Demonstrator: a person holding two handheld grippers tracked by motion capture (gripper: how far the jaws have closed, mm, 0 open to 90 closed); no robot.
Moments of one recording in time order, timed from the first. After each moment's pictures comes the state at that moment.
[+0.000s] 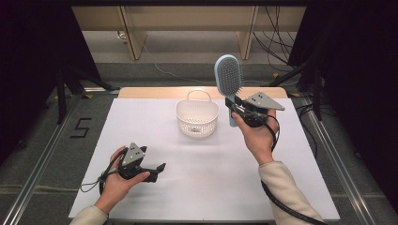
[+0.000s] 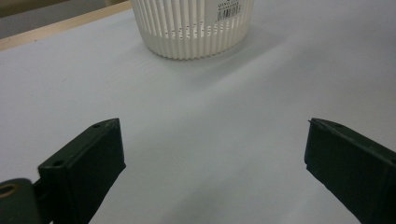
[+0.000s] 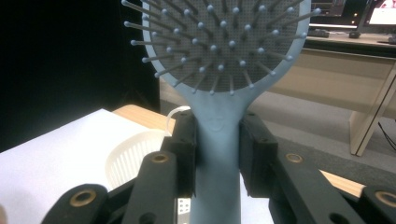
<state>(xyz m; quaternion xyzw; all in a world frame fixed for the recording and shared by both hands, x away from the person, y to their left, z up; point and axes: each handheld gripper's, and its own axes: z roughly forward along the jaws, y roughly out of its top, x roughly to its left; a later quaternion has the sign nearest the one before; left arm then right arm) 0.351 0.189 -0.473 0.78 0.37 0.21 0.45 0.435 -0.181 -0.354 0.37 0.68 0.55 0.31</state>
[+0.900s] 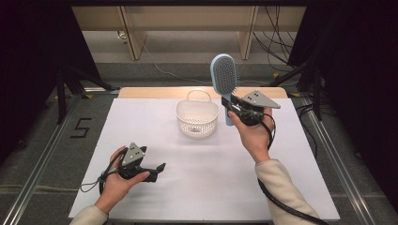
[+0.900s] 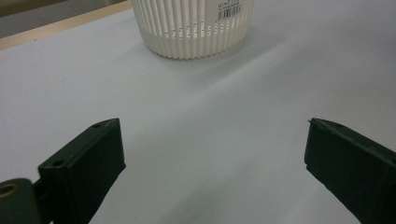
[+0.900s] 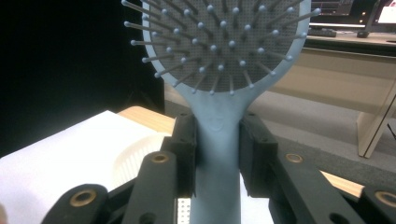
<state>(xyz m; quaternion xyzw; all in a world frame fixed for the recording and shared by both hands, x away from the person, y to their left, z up) 0.352 0.189 -0.473 0.78 0.37 0.21 0.45 0.440 -0.171 -0.354 0.37 0.68 0.55 0.30</state>
